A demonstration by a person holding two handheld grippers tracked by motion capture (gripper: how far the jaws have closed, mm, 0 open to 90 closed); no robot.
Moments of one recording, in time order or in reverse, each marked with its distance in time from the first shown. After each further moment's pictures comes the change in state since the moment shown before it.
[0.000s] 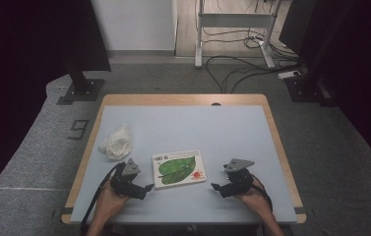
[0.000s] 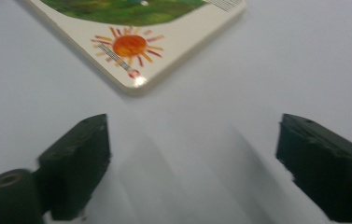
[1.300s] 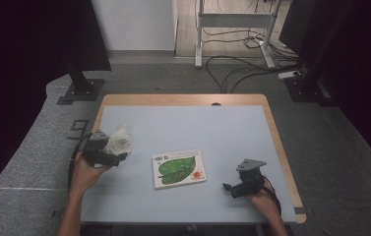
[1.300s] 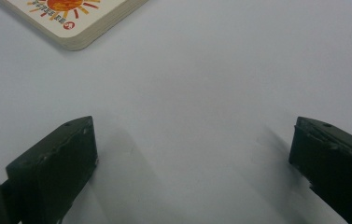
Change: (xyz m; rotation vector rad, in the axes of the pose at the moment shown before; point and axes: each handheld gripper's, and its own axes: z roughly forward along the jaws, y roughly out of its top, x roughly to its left) left arm 0.110 0.022 -0.043 -0.003 0.114 -0.169; right arm -0.023 -0.026 -0.013 0.044 -0.070 0.082
